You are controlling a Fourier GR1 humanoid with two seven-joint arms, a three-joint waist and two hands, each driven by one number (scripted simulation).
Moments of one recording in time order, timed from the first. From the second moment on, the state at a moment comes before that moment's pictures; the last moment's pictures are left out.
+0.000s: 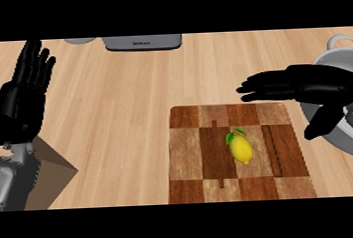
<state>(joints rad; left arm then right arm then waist) -0.30 0.37 -0.02 -1.63 0.22 0.21 0.08 -0.71 -0.84 0.59 -1.31 0.32 0.40 -0.73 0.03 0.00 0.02</state>
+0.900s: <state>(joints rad) -0.30 0.36 0.00 -1.61 0.21 0.20 0.07 -0.67 -0.70 0.71 -1.23 0.51 0.39 -0.71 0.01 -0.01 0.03</state>
